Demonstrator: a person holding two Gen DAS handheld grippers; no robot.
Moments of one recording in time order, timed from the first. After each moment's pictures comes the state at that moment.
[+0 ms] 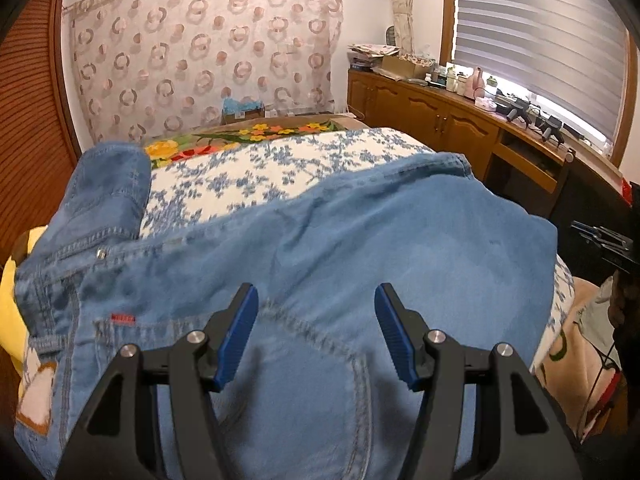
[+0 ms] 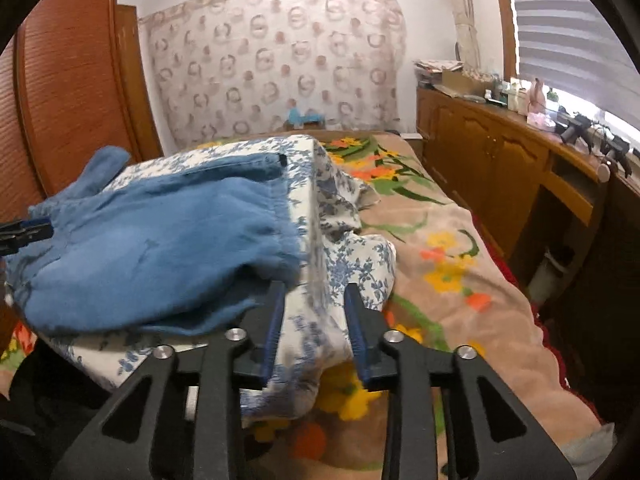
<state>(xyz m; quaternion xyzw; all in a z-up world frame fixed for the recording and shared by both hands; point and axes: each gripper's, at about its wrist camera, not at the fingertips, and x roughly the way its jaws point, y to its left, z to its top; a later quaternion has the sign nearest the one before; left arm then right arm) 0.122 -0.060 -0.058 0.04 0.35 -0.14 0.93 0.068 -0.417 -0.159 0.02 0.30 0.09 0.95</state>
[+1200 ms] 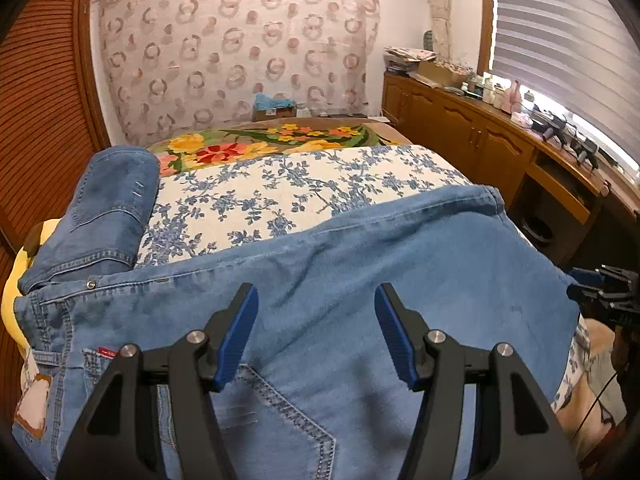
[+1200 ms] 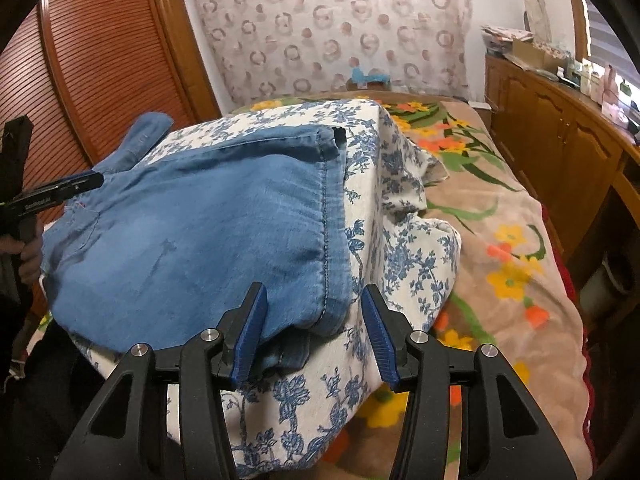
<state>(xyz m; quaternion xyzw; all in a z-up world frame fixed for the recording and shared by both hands) 0.165 -0.088 -0.050 0.02 0.36 -0.08 0.93 0.128 -0.389 -0.163 0.01 0.37 0.20 0.90</state>
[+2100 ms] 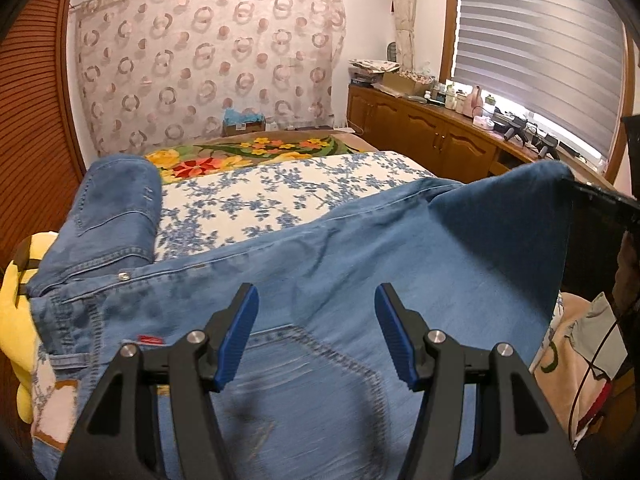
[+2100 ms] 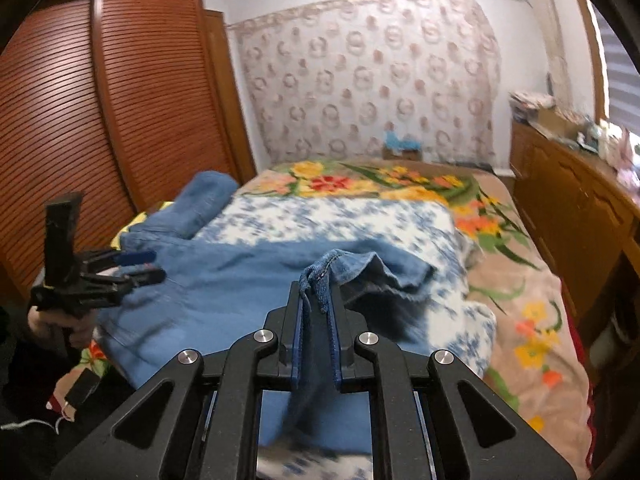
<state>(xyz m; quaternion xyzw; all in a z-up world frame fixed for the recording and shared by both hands) 0.118 -0.034 -0.034 0.02 0.33 -0.15 0.93 0.094 -0.278 -0.051 -0.01 0.26 0.26 0.93</state>
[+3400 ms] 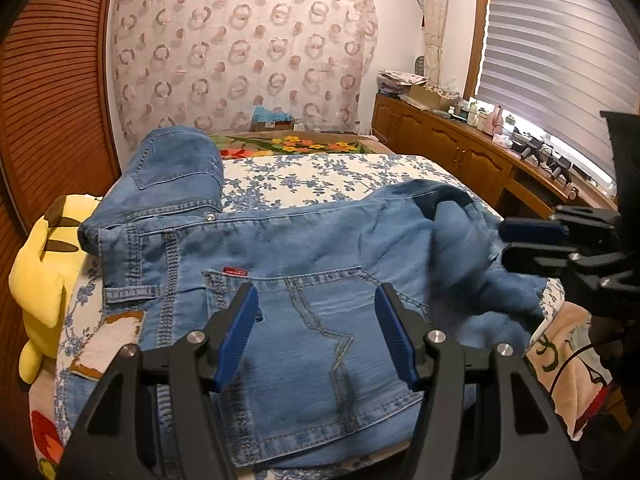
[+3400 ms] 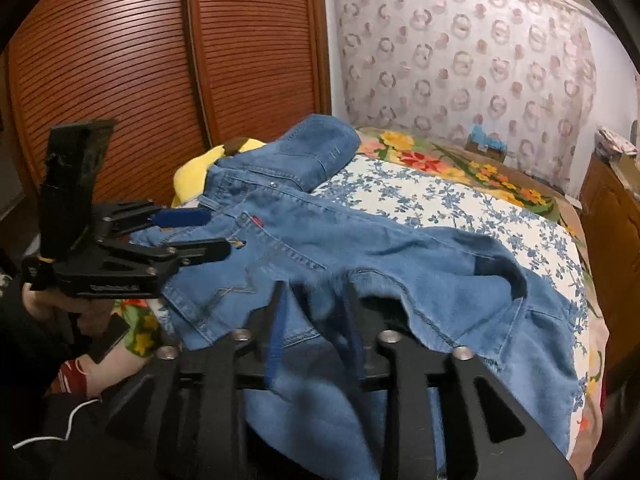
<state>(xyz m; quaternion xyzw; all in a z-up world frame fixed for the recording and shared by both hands) 0.065 0.030 -0.043 -0.02 0.32 -0.12 0.94 0.076 -0.114 -0.085 -0.11 0.30 0.36 0.88</state>
